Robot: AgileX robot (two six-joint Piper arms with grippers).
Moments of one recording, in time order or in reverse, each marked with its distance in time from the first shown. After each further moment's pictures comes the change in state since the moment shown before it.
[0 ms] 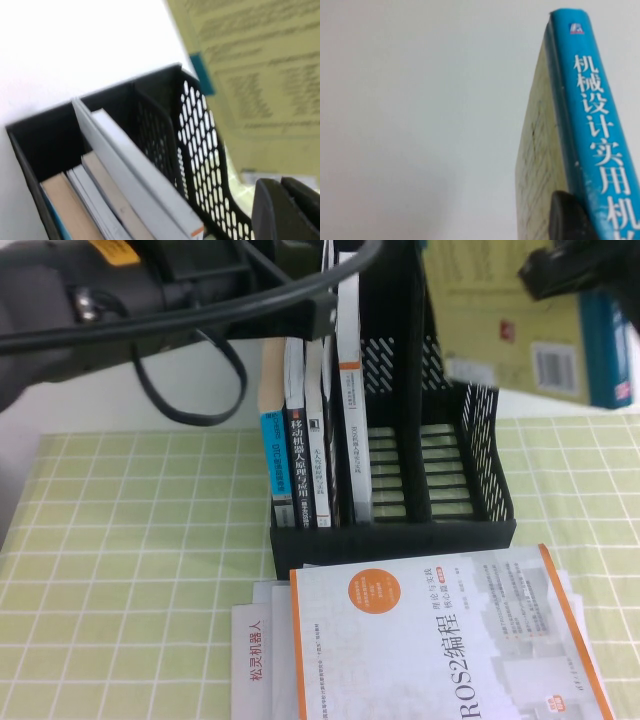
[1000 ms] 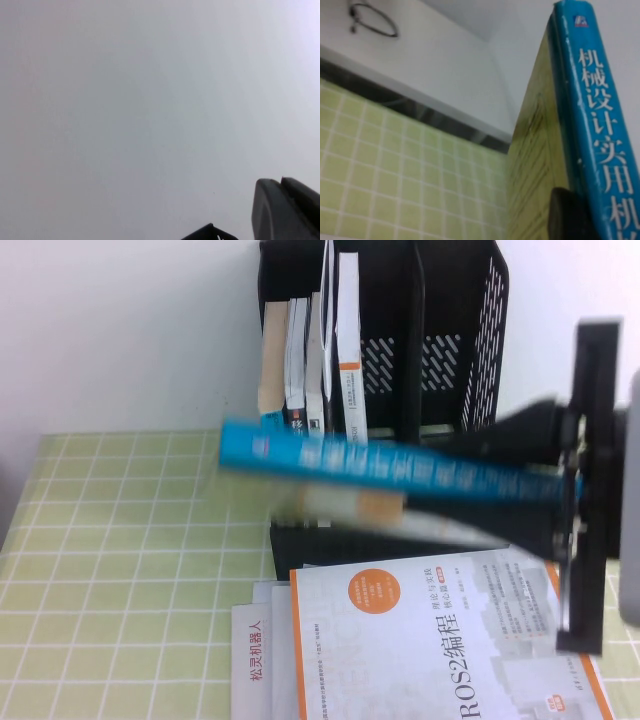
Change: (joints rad) right arm 0.001 -0.261 0.000 -1.740 0.181 1.004; left arm 0.002 -0.488 0.000 0.136 0.018 0.041
